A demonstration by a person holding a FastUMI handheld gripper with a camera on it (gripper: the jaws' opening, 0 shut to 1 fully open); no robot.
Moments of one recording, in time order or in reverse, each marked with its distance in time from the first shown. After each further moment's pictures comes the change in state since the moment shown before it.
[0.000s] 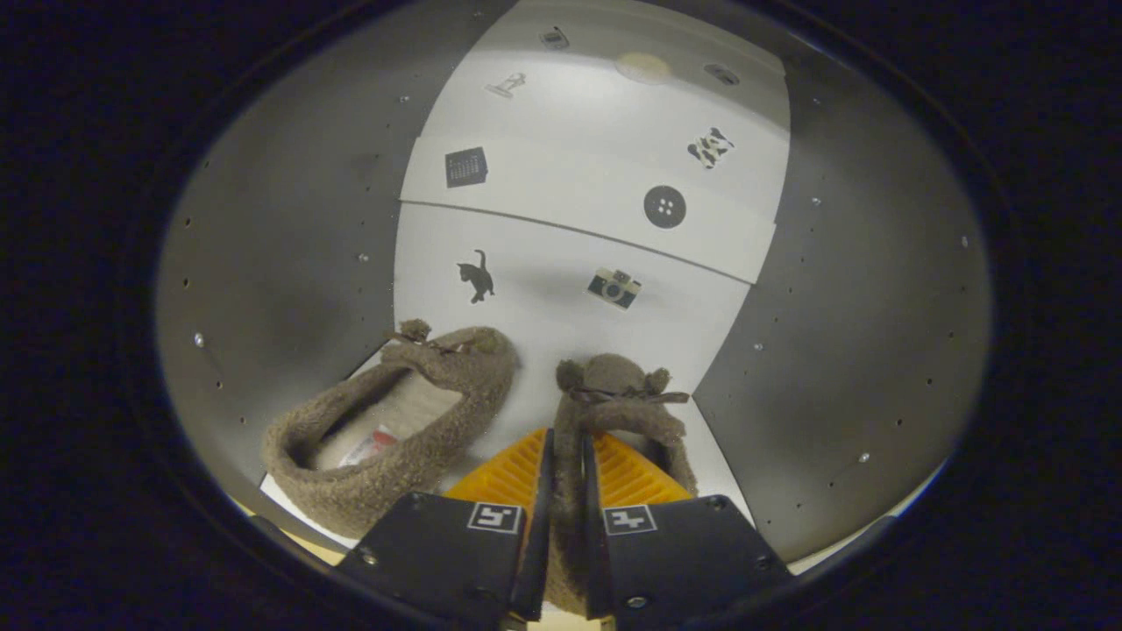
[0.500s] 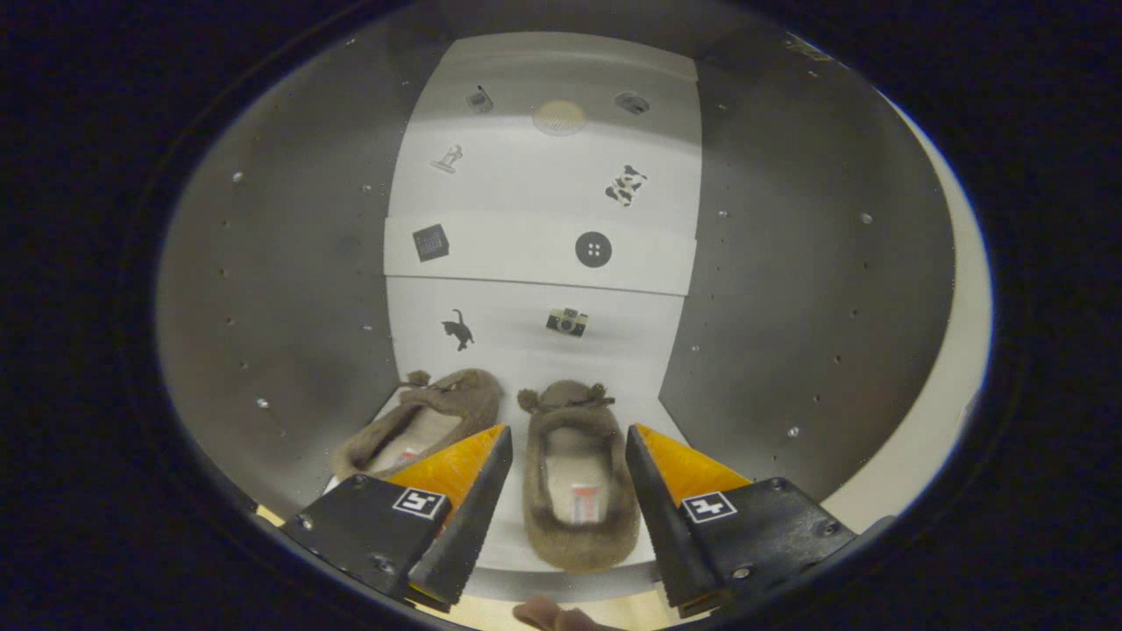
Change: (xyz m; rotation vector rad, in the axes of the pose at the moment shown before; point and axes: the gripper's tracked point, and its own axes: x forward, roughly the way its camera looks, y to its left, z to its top) arm -0.074 -0.014 0.012 0.170 -0.104 0.013
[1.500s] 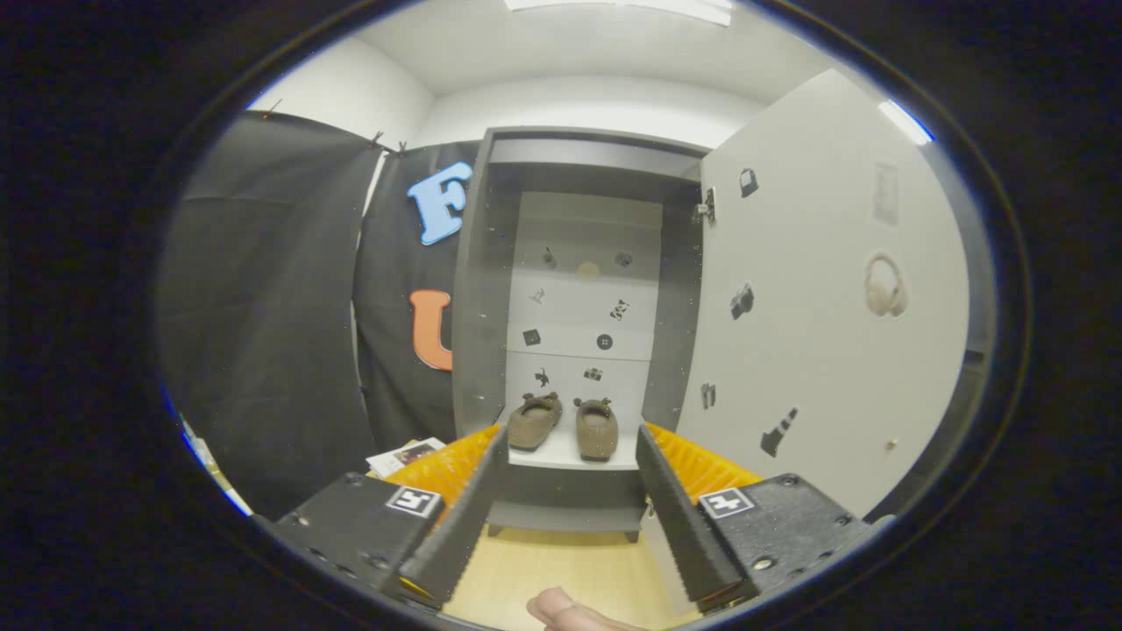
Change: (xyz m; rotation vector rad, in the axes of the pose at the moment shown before) arm -0.377 0.000 -0.003 -0.042 -0.254 0.106
